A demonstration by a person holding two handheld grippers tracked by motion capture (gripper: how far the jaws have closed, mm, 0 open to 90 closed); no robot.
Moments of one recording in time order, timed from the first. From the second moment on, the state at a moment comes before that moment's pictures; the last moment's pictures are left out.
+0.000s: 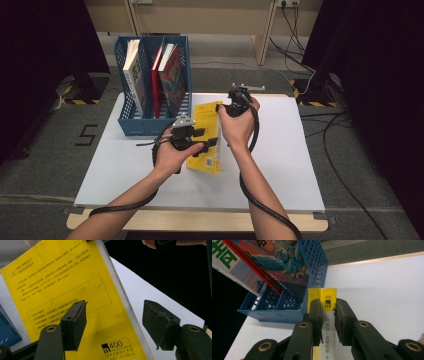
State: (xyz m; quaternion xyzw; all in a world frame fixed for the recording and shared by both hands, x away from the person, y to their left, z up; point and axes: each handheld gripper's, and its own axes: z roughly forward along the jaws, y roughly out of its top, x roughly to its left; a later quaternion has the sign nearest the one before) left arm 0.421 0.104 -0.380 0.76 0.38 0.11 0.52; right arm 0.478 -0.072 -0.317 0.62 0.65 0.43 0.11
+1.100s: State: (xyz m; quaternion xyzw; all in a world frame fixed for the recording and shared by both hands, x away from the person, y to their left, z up) left arm 0.450 0.079 -0.379 0.77 0.37 0.16 0.49; right arm 0.458 -0.072 -0.291 0.59 0.65 0.44 0.17
